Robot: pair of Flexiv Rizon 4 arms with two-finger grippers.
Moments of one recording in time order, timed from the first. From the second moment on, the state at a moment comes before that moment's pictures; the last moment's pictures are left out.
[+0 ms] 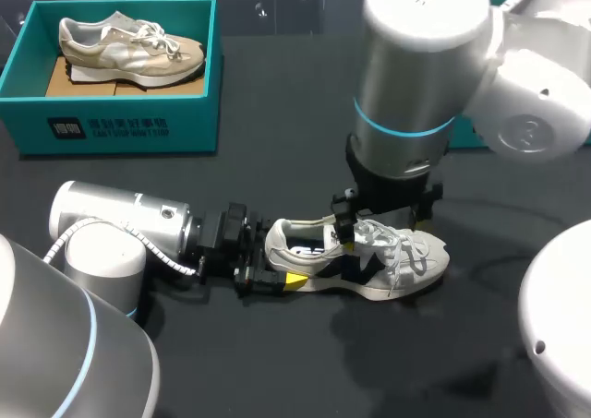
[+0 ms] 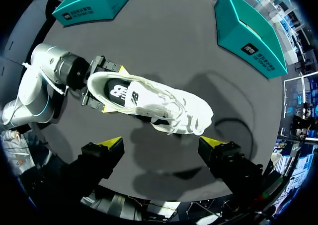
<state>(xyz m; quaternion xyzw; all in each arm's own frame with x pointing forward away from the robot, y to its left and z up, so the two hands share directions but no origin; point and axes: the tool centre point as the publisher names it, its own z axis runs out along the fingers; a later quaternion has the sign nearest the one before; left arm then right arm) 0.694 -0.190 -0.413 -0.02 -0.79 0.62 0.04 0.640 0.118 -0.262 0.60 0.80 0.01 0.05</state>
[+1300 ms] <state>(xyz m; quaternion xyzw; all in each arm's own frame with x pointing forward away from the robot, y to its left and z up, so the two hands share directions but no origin) 0.694 -0.190 -0.413 -0.02 -0.79 0.62 0.04 0.668 0.171 -0.309 0.68 0.71 -0.12 0.14</state>
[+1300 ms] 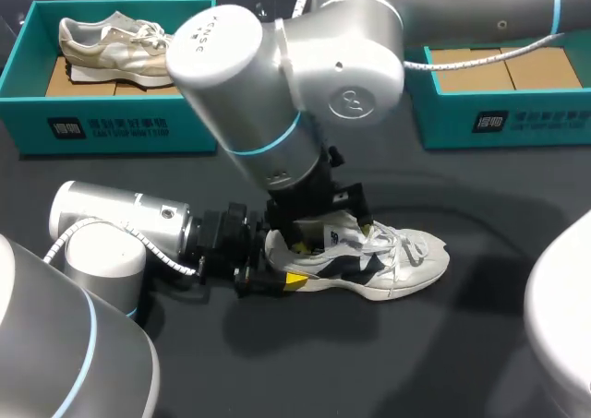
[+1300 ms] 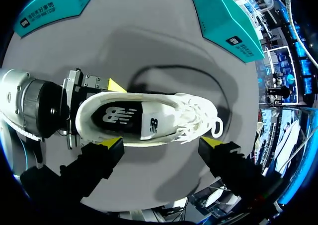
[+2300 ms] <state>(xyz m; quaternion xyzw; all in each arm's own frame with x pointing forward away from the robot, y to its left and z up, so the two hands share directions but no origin) 0.694 -0.190 -0.413 -0.02 -0.79 0.62 0.04 0.687 0.157 -0.346 0.67 0.71 -0.15 0.18</state>
